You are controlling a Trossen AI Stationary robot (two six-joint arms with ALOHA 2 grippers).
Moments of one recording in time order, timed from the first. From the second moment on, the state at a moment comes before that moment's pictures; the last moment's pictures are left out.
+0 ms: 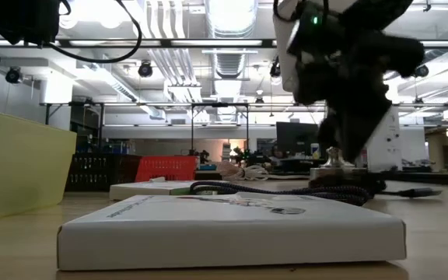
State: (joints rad) left arm -0.14 0.83 0.56 -0.49 1.07 -0.96; right arm 0.05 1.60 0.86 -0.43 -0.39 0.29
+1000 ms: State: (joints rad) left arm -0.14 0.83 0.56 -0.49 1.06 -0.96; right arm 0.04 1.49 0.85 -0.49 -0.02 0.26
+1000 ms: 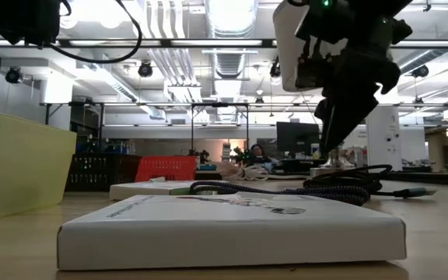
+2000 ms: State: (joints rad) left arm -0.14 0.84 0.56 -0.48 1.01 -0.96; right arm 0.04 1.60 0.70 -0.26 -0.10 0.32
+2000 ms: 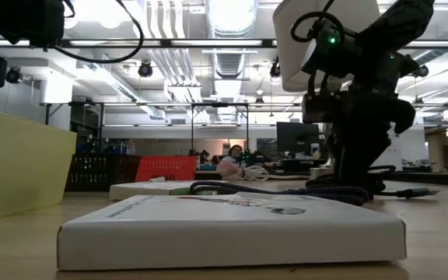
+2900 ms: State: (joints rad) left arm -0.14 0.83 0.56 -0.03 -0.03 -0.45; right arm 0.09 1.57 1.06 0.04 0.42 0.46
